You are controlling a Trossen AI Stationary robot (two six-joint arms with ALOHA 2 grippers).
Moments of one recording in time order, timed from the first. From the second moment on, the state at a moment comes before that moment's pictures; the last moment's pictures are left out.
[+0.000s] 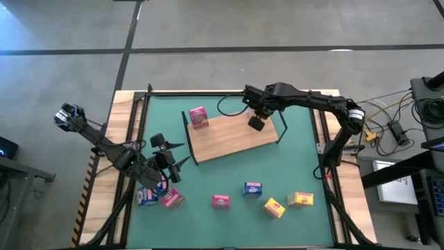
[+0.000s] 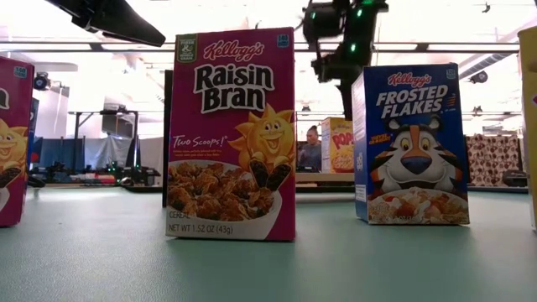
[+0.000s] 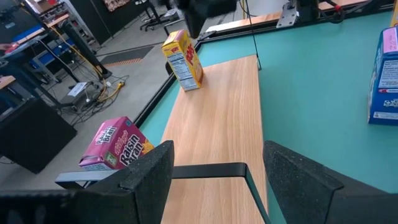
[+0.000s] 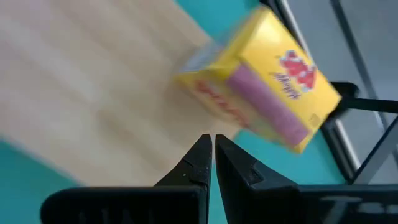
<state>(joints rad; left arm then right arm) -0.59 1.06 0.74 -0.39 -1.05 -0.31 -0.36 1.68 1.54 -1.17 0.26 0.14</state>
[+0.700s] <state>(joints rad) -0.59 1.06 0.74 0.03 -0.86 -0.17 -0.01 1.17 0.92 -0.30 0.21 0.00</state>
